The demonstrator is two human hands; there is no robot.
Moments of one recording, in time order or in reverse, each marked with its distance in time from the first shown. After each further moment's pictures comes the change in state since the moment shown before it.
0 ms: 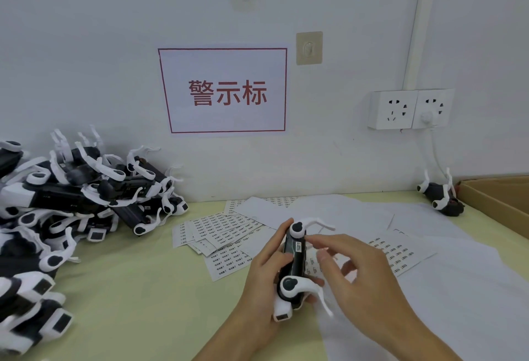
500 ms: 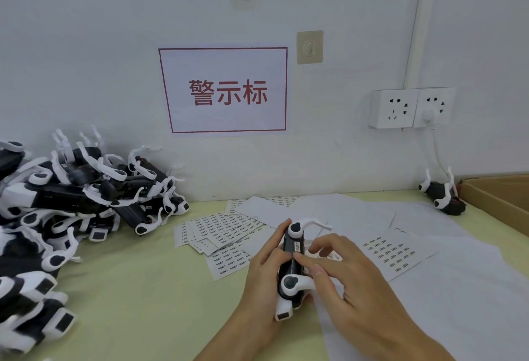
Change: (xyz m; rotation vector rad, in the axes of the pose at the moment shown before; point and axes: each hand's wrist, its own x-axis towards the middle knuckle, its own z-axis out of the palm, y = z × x) left_hand -0.001 0.002 0.005 0.002 0.108 -0.018; right_hand -0.006 0.009 0.007 -0.260 -0.117 -0.208
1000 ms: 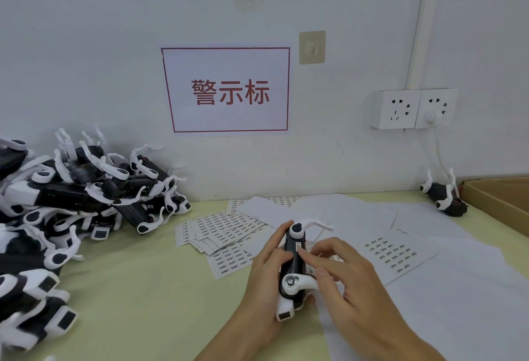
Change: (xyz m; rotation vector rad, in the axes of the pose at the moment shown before) left_hand -0.003 0.002 0.000 0.014 -0.005 -0.005; right_hand -0.002 0.001 0.010 0.165 0.073 0.043
